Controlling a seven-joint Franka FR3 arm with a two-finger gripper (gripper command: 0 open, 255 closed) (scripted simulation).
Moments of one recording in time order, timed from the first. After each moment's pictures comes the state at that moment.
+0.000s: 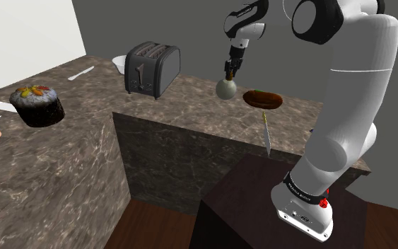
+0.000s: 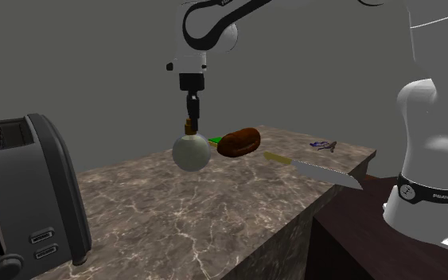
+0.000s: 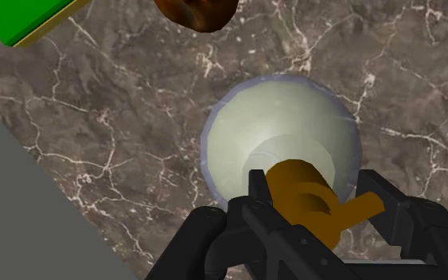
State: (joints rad) arm -0.24 0.36 -0.32 -1.69 0.15 2.03 -0.60
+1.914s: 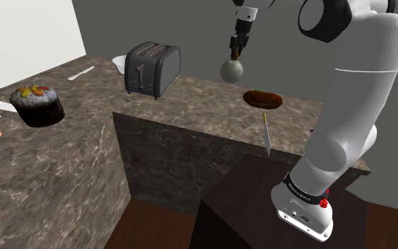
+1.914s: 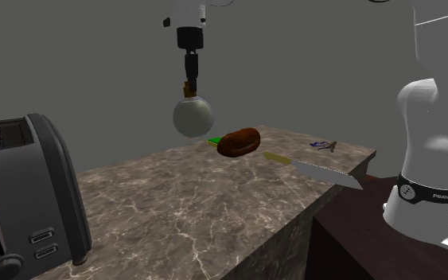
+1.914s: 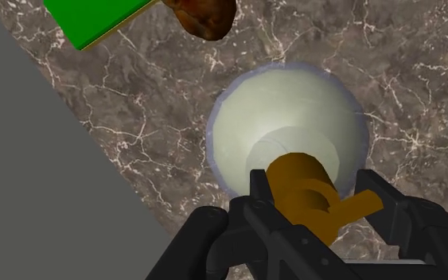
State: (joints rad) arm -0.24 0.31 -0.34 -1.45 0.13 1.74 -0.58
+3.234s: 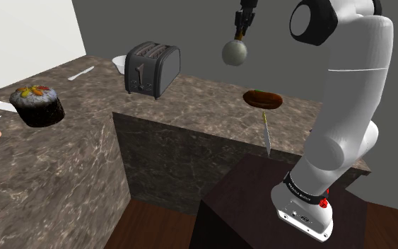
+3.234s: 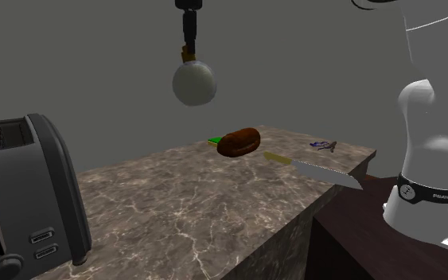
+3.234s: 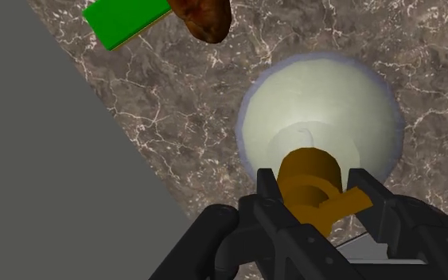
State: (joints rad) arm -0.29 0.40 -0.34 -1.05 0.16 1.42 -0.57
